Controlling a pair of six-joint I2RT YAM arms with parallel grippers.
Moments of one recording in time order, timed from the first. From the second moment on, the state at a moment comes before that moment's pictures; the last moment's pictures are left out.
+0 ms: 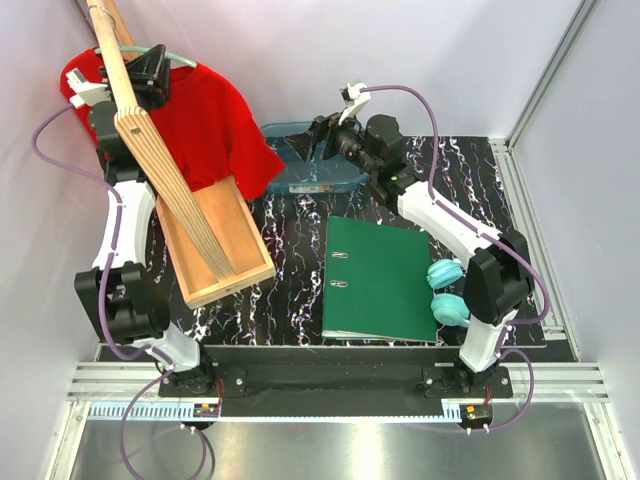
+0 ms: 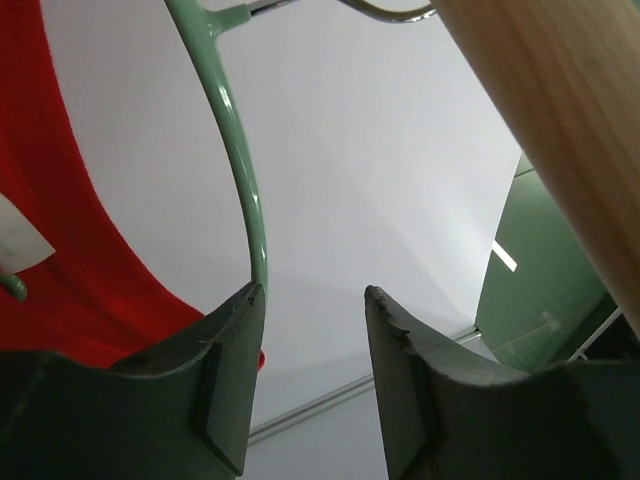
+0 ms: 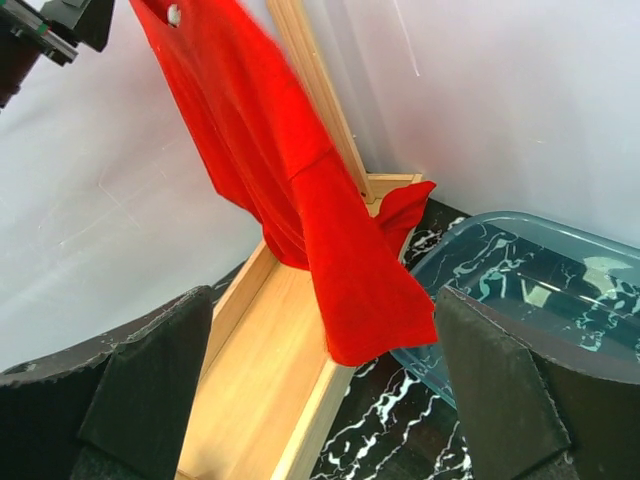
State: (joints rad) left arm 0.19 1.58 1.48 0.51 0.21 -1.51; right arm 0.59 1.81 1.59 0.36 -0.29 0.36
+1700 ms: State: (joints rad) left arm 0.12 1.70 1.69 0.38 0.11 -1.22; right arm 0.52 1.66 1.45 0.37 -0.33 0.38
